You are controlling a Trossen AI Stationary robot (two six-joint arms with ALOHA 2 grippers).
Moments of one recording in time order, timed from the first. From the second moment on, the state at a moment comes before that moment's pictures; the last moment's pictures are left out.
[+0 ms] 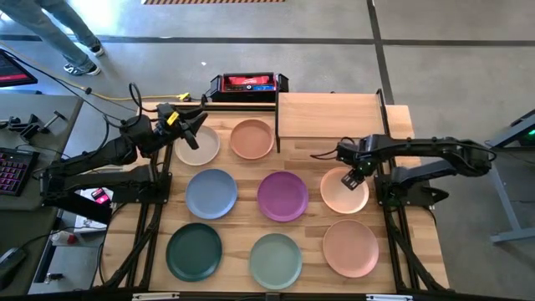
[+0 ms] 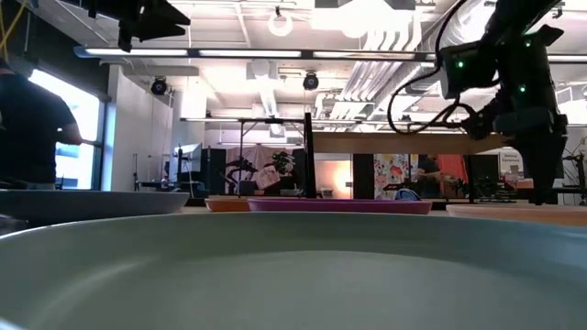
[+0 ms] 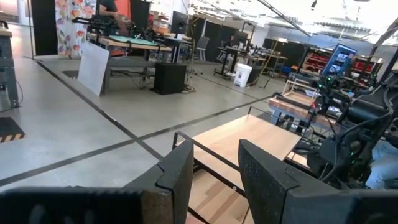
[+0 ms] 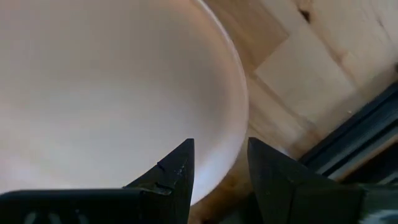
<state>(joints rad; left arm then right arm) 0.34 0.56 0.61 -0.04 -0.33 -0.21 -0.30 1.18 0.65 -1.12 0.02 0.53</state>
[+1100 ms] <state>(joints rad) 0.34 0.56 0.61 -0.03 -0.38 -0.21 -0.30 1.18 0.48 -0.97 0.04 0.67</state>
